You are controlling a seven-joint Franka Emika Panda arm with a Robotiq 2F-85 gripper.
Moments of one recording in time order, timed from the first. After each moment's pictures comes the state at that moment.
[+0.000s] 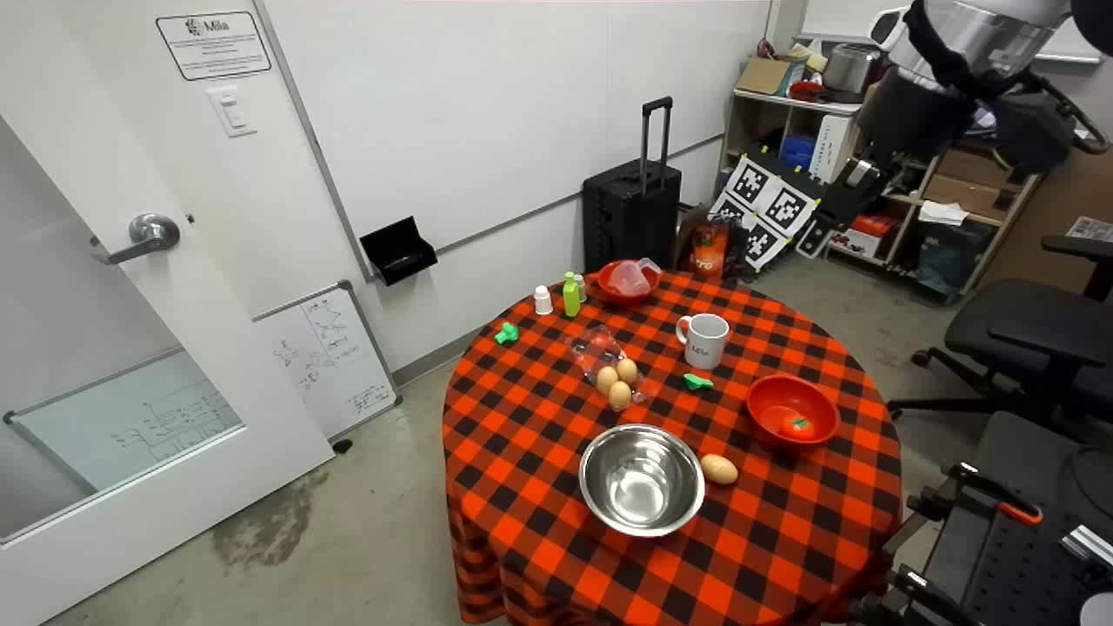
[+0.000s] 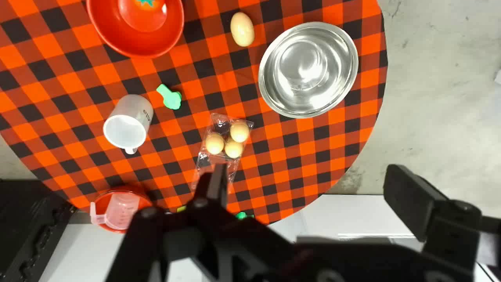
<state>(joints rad) 0.04 -0.57 -0.05 -2.57 0.07 2.26 -0.07</state>
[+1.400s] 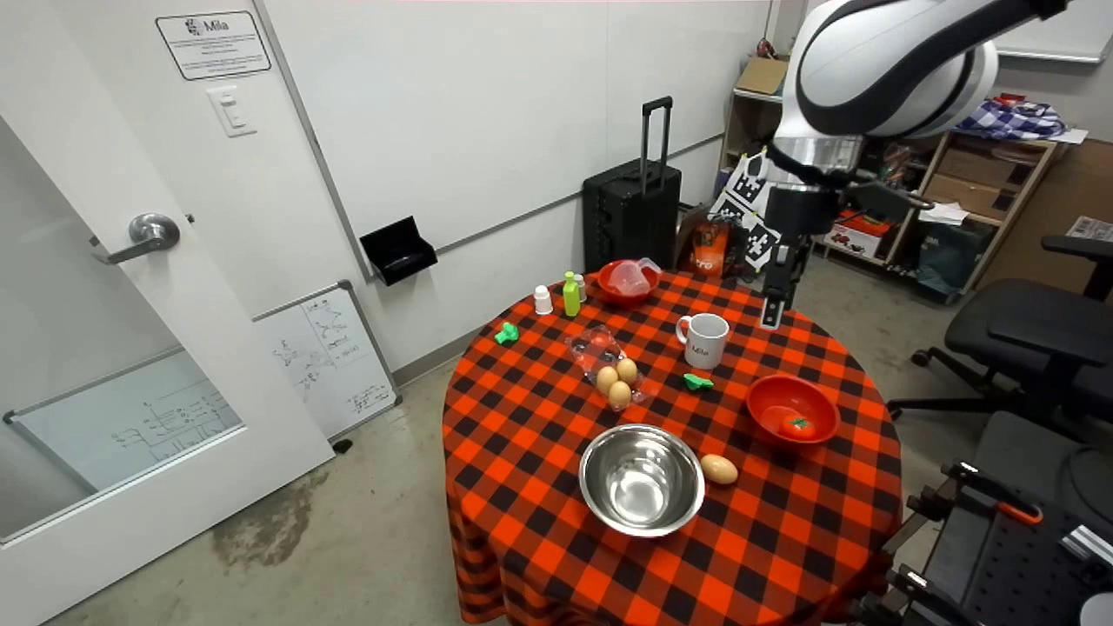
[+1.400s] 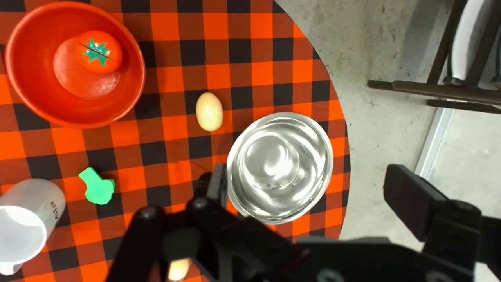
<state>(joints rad) 0.05 -0.02 -0.16 -2.29 0.27 2.06 -0.49</state>
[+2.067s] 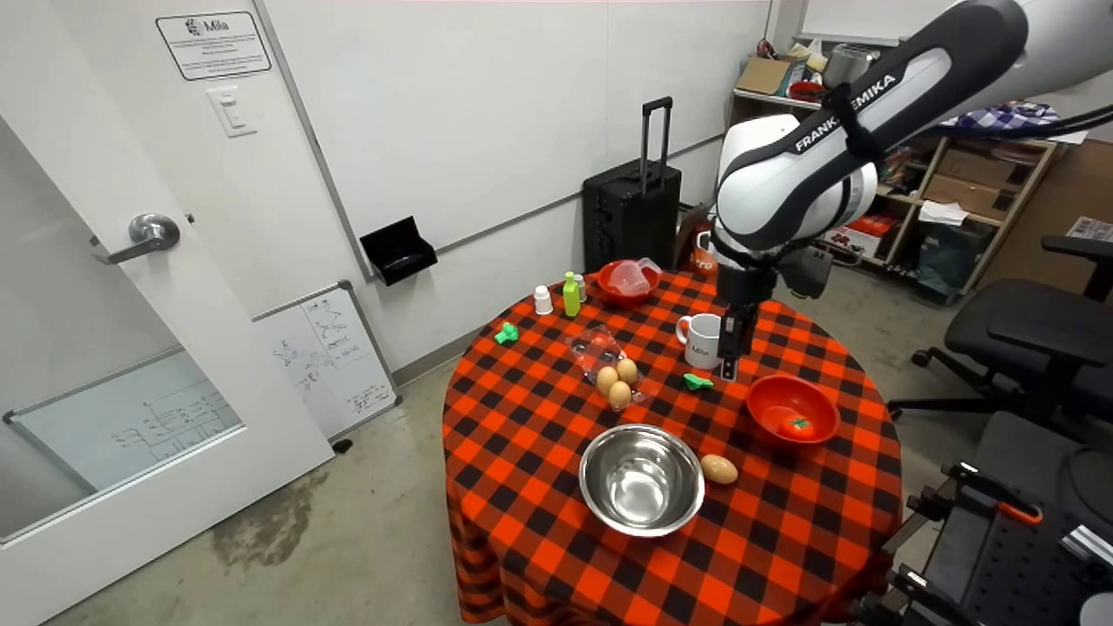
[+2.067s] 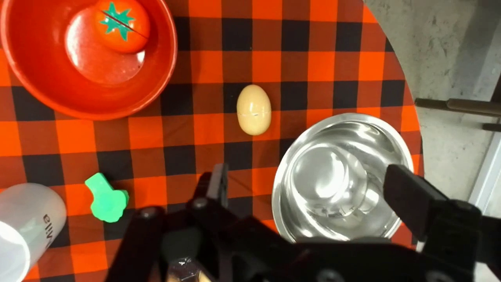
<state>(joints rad) -0.02 0.30 -0.05 -2.19 0.20 2.25 -0.49</state>
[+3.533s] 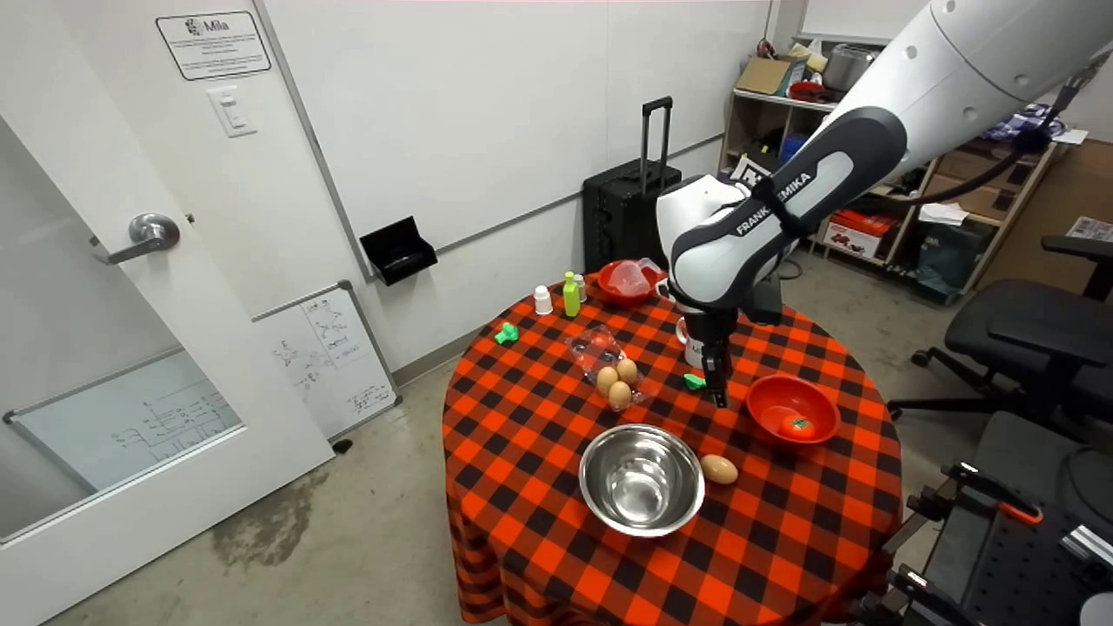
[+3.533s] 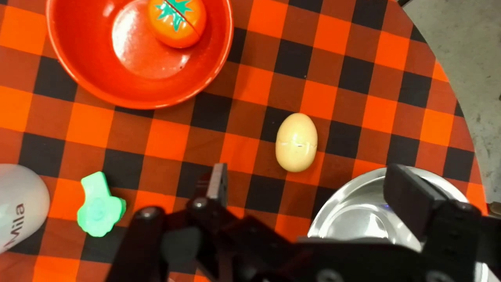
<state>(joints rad) -0.04 0.55 0.02 -1.99 -0.07 2.18 -0.46</state>
